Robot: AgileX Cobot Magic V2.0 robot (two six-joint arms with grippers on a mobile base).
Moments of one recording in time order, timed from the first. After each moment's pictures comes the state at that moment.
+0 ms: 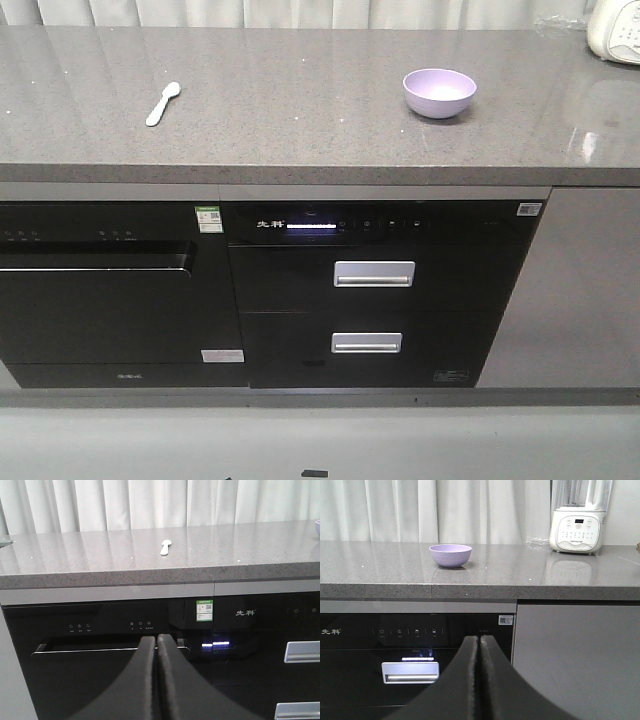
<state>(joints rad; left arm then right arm) 0.04 -0.01 0.03 0.10 0.15 -0.13 -0.05 -0.01 0.03 -0.24 0.07 0.21</state>
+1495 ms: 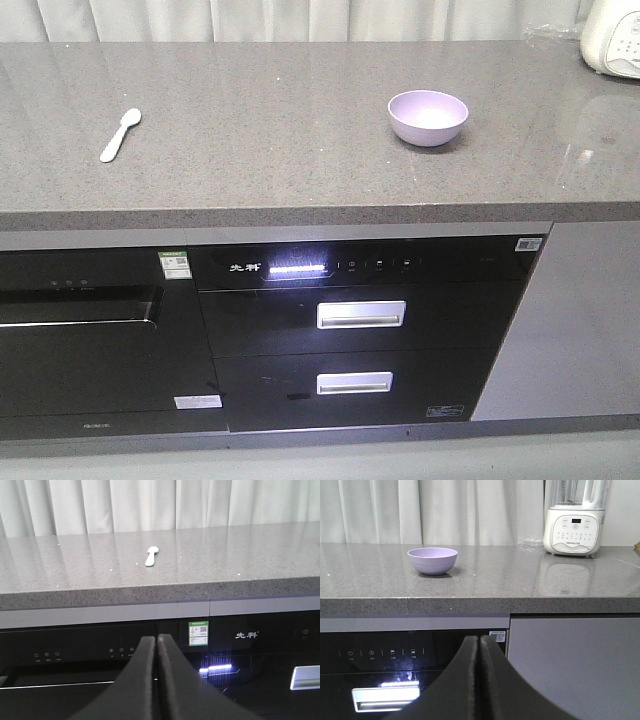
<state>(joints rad) 0.04 -0.01 0.03 0.10 0.15 -0.13 -0.05 -0.01 0.03 -0.24 0.07 0.21</state>
